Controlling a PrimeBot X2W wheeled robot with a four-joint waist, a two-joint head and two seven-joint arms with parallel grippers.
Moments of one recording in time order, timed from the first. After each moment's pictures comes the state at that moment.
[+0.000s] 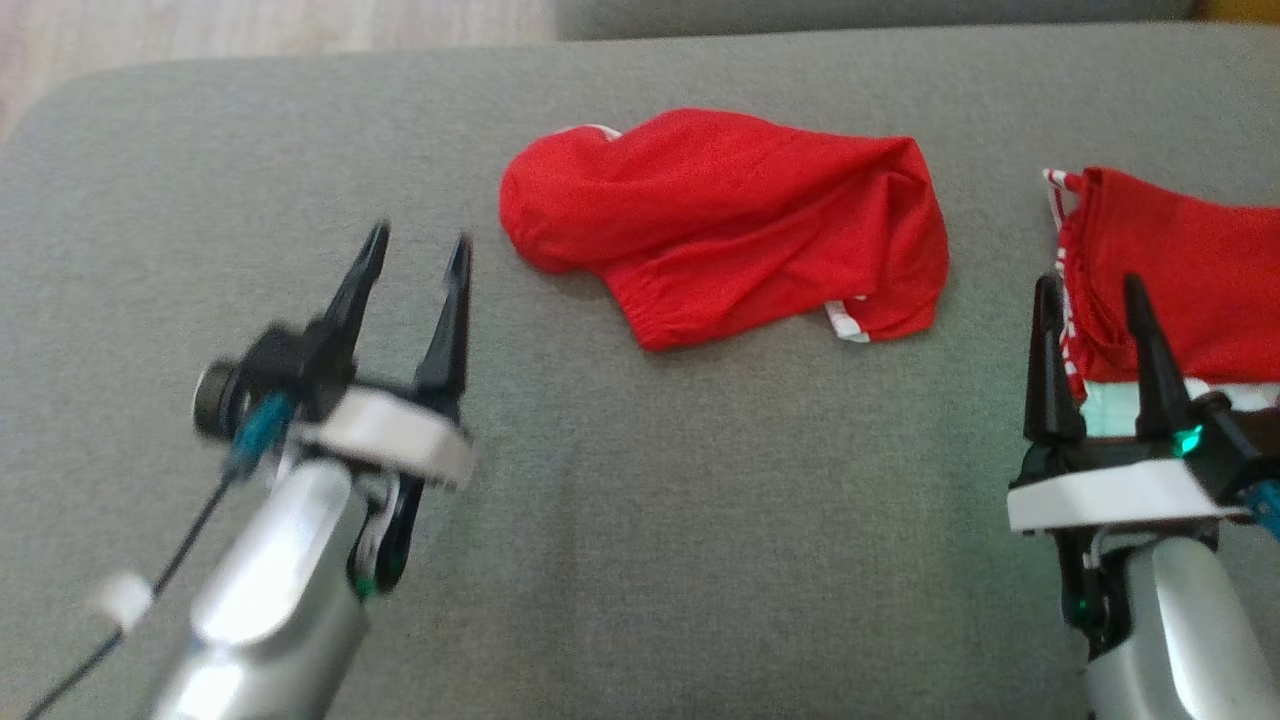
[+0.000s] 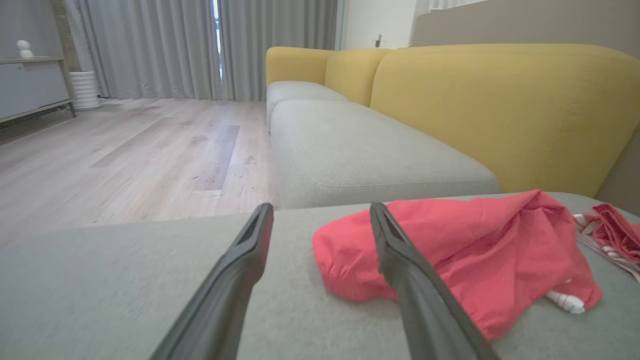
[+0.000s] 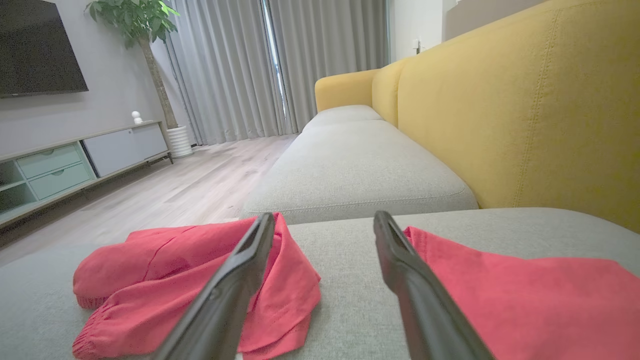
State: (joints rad) left arm -0.53 0.25 -0.57 0.44 -0.55 0.06 -0.23; right arm -0.17 -0.05 -0.04 0.20 0.15 0.12 -0.25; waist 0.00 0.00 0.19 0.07
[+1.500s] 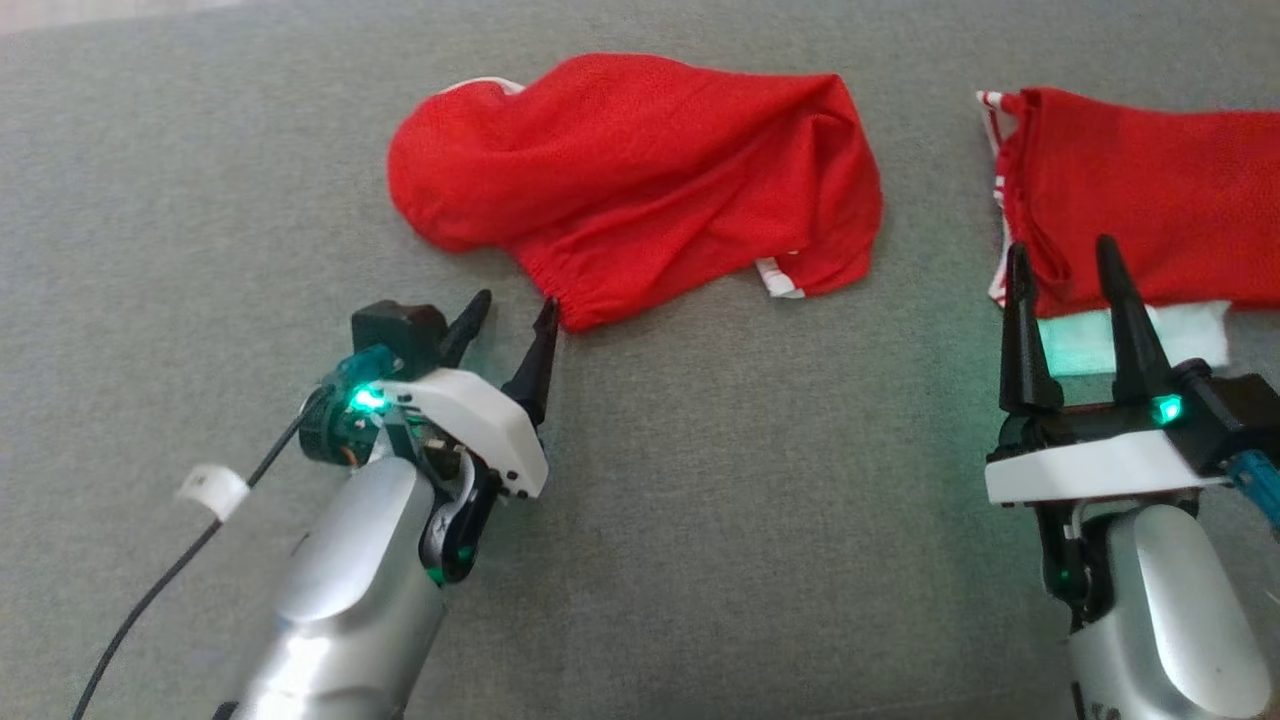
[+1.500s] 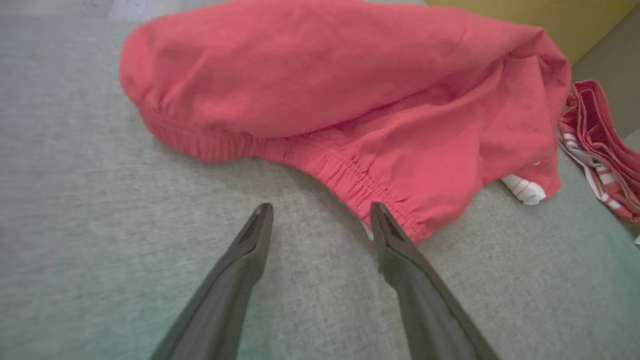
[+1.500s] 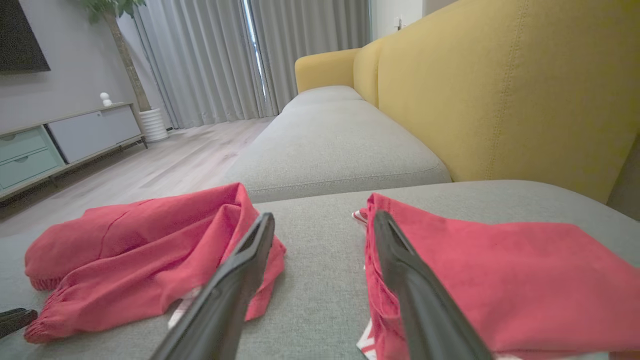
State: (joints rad) left arm -0.53 0.08 -0.47 0.57 -0.52 -0.05 0.08; right arm -0.22 -0.05 0.01 0.19 0.15 0.12 -0.25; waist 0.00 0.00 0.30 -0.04
